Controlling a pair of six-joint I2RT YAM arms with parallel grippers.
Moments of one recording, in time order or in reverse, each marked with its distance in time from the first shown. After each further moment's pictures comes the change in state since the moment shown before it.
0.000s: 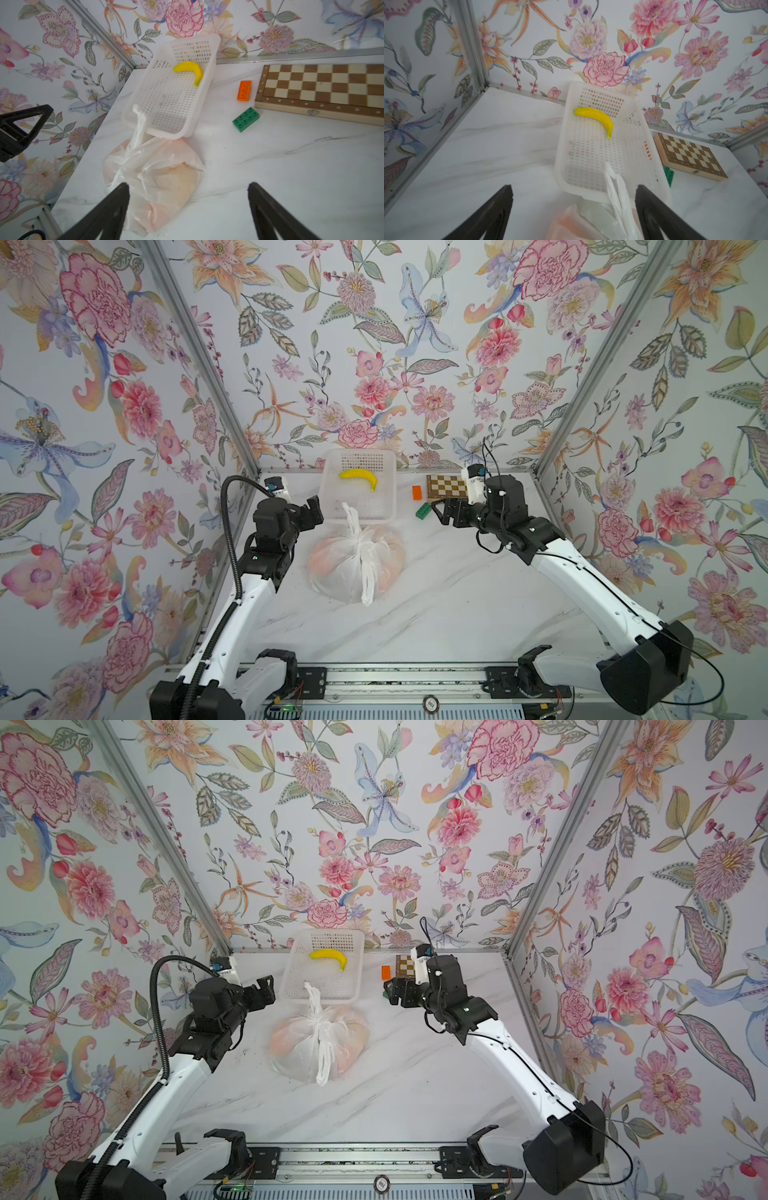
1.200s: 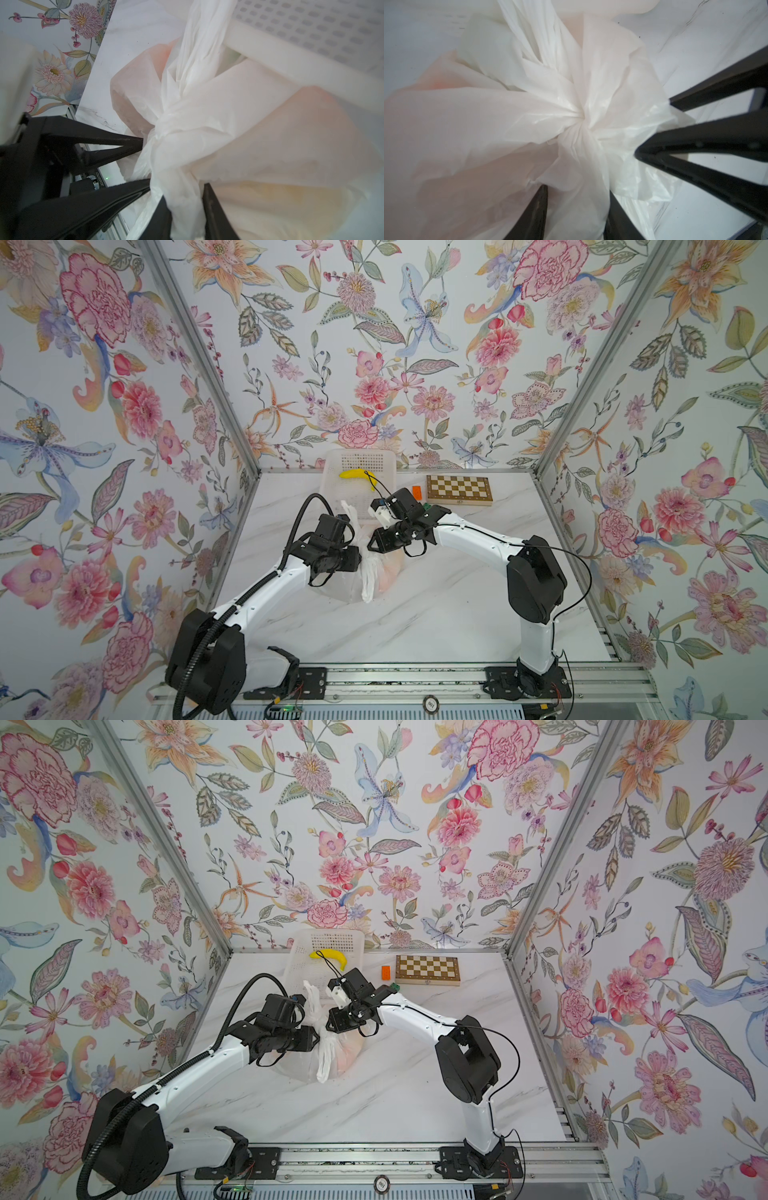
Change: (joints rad) left arm -0.277 0.248 -0.040 -0.302 0.194 -0.001; right arm 0.274 0.619 0.338 -0.092 -0.219 -0.034
